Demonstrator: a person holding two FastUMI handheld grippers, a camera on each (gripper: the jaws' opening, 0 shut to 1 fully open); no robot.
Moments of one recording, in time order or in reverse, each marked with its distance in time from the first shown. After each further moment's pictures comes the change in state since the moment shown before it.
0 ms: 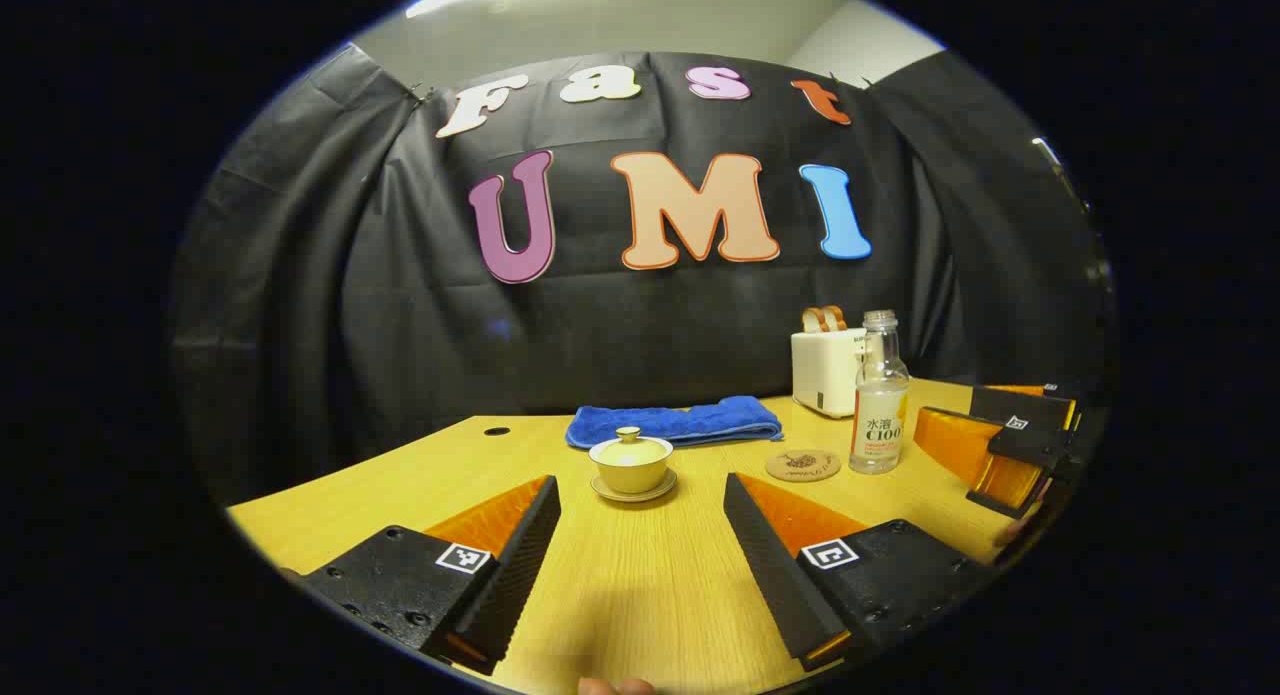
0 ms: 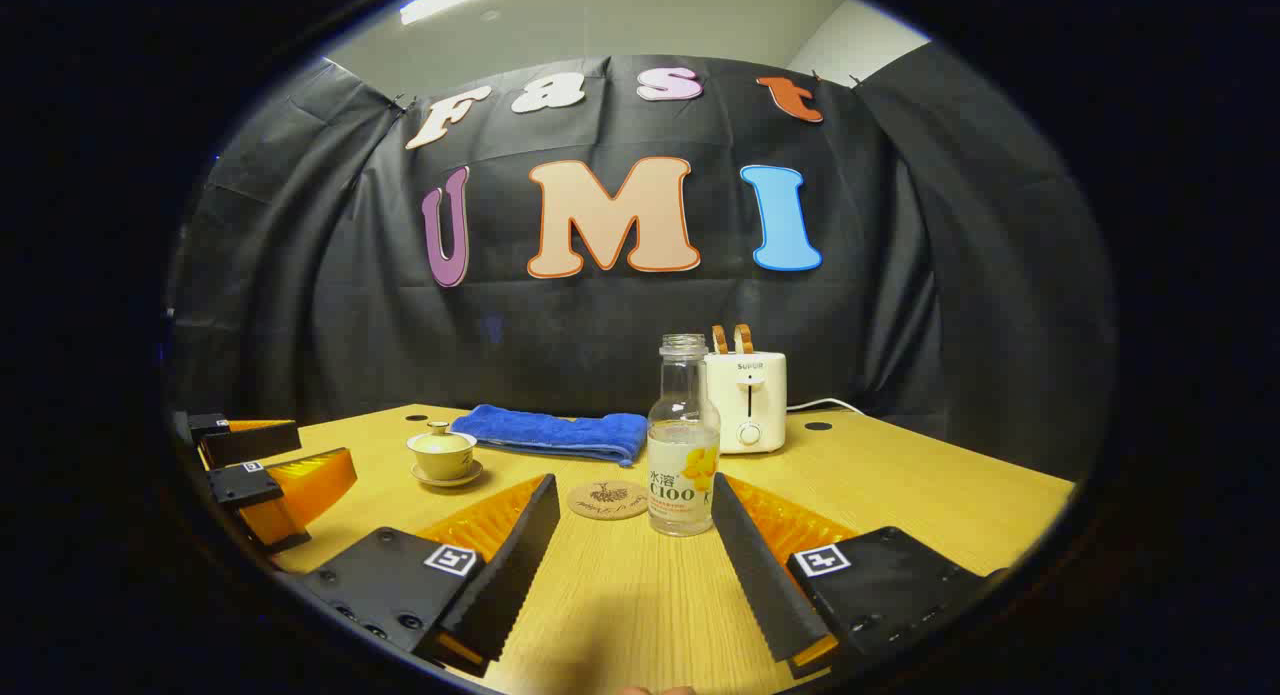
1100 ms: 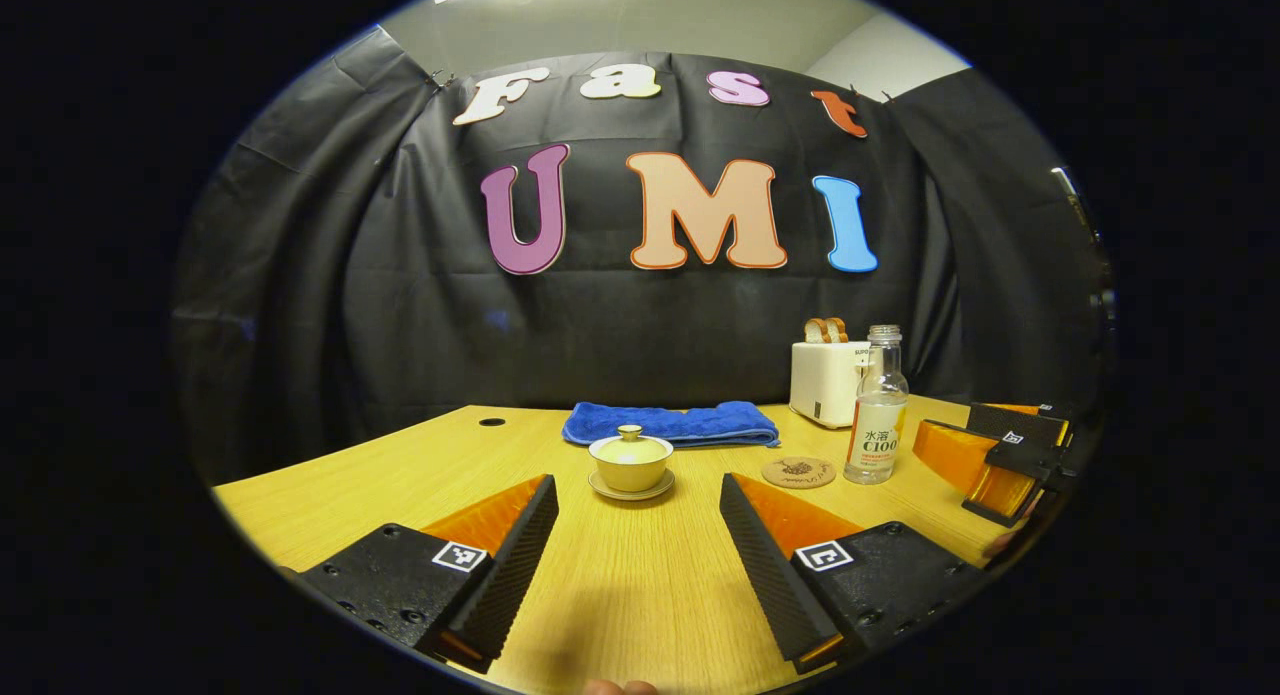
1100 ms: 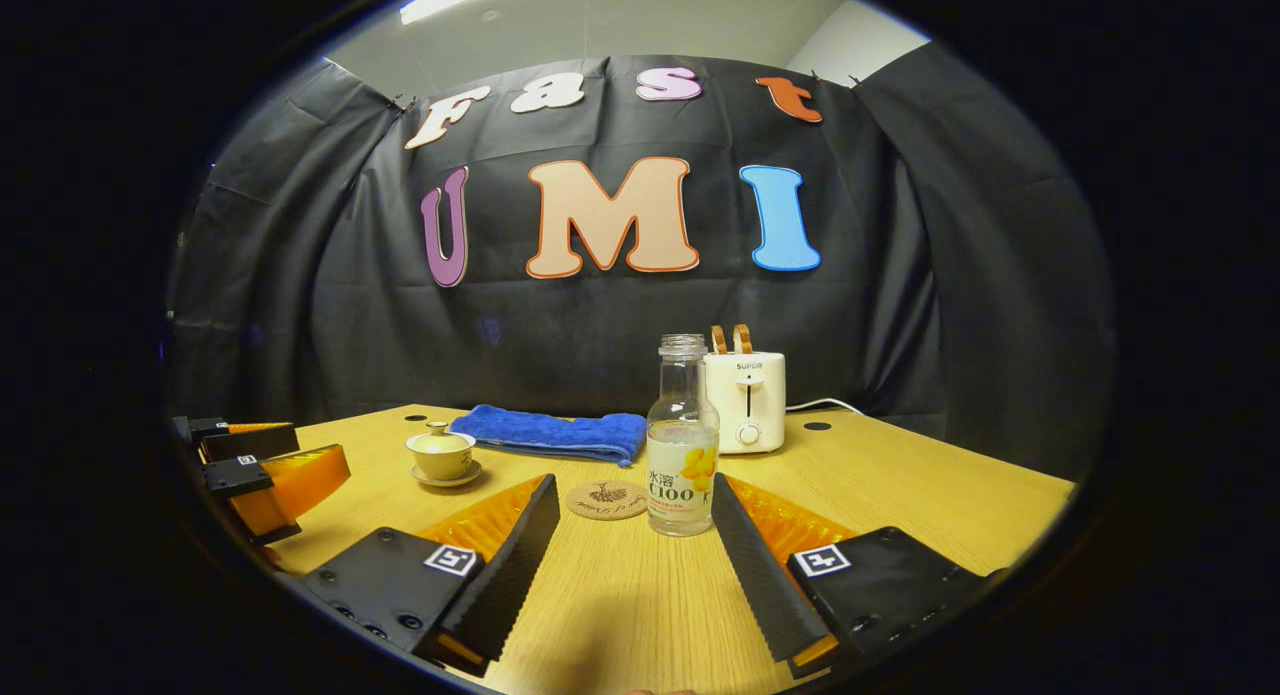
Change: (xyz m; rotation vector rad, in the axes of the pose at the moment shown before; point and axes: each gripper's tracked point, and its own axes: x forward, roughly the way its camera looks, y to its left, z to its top) left arm 0.001 0.002 -0.004 -0.016 0.001 0.010; right arm 0.000 0.000 0.000 0.001 -0.001 -0.002
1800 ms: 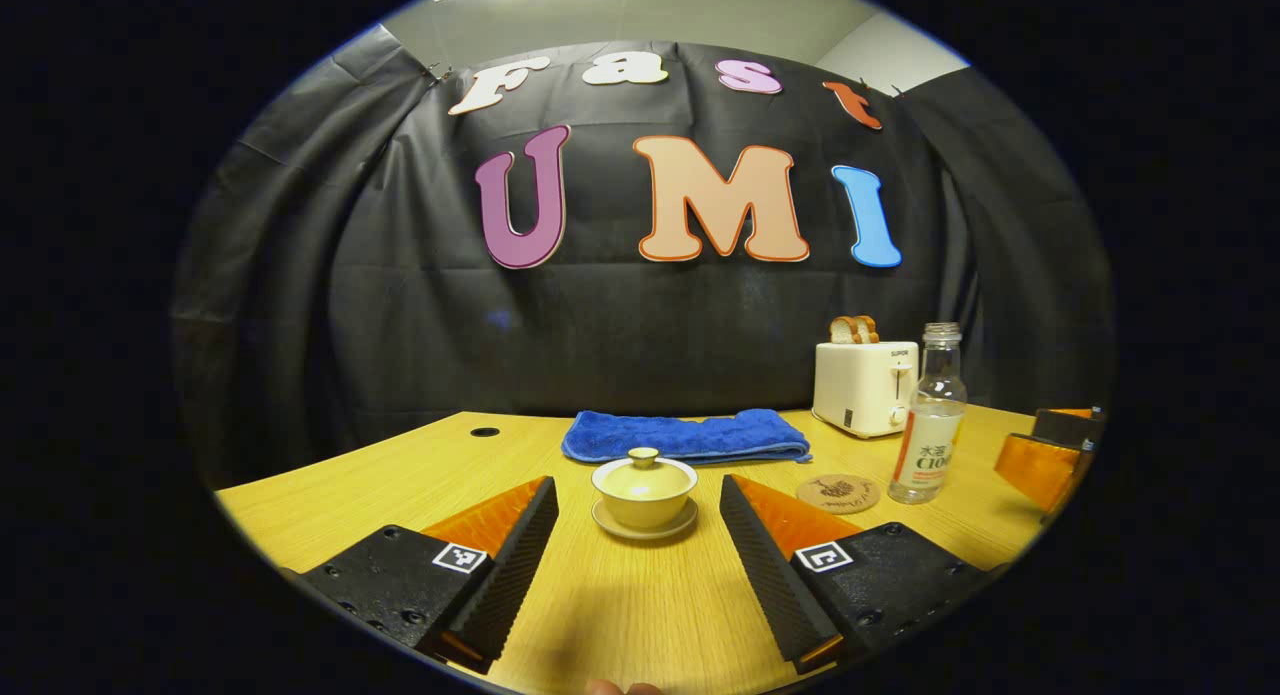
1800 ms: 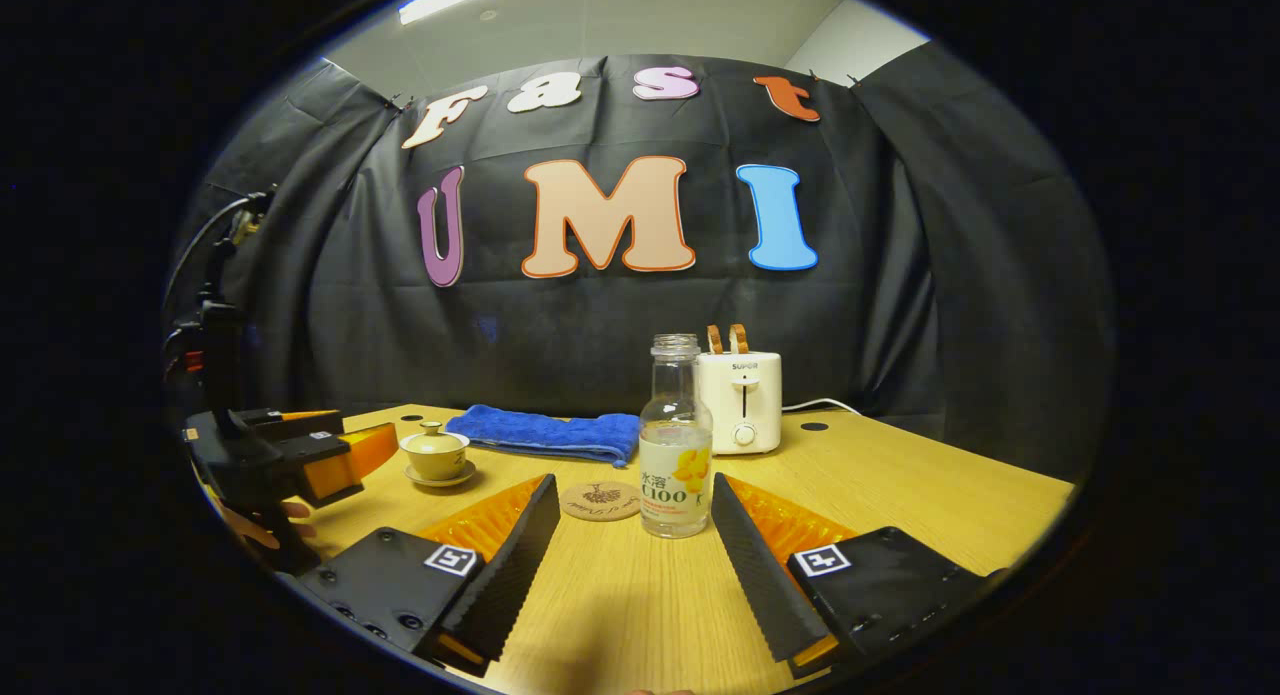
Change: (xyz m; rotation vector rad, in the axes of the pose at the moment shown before) left arm 0.096 0.014 -0.004 0.003 0.004 -0.007; right arm 0.005 -0.010 0.000 0.000 0.001 -0.015
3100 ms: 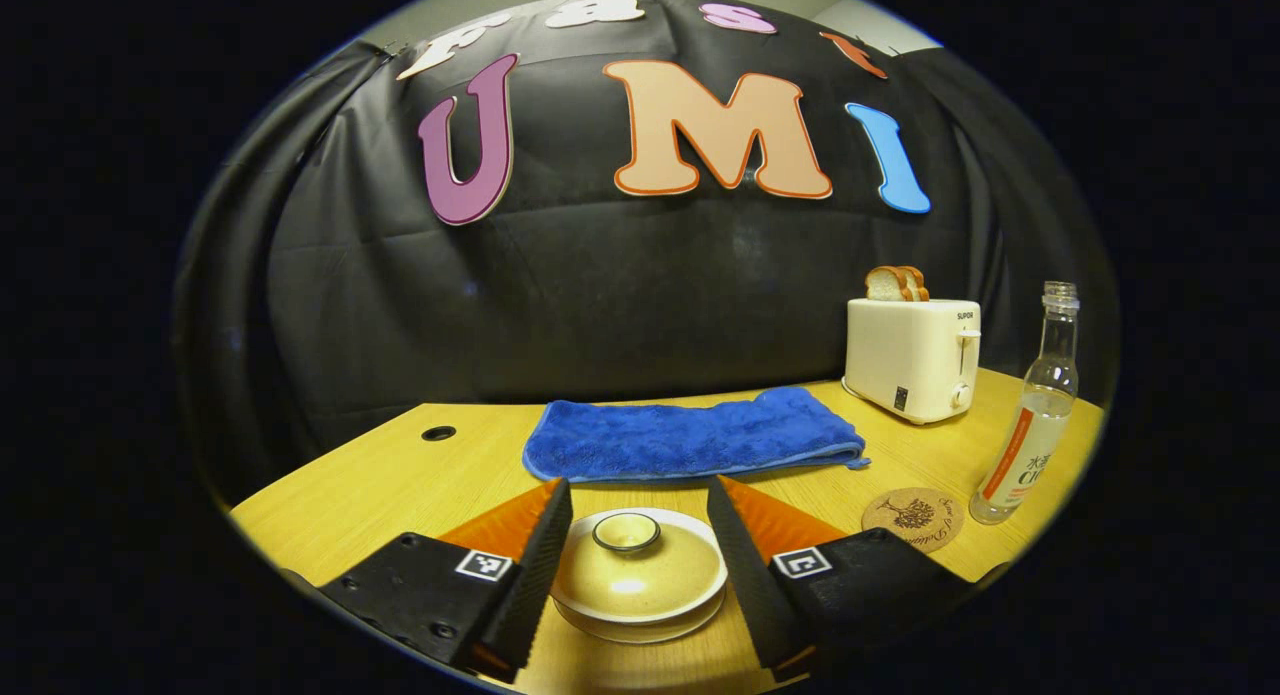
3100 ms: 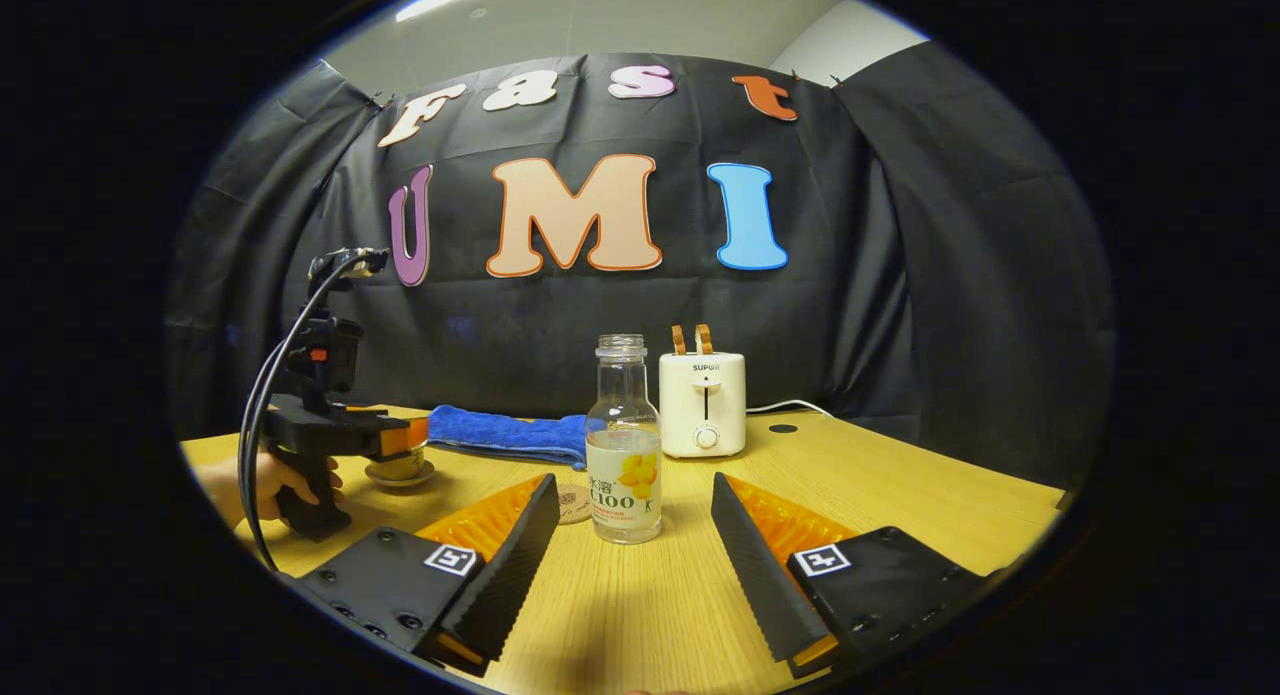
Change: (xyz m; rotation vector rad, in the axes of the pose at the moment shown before) left arm 0.104 0.002 -0.022 0.039 0.142 -0.019; right arm 0.008 -0.032 0.002 -0.003 -0.002 -0.063
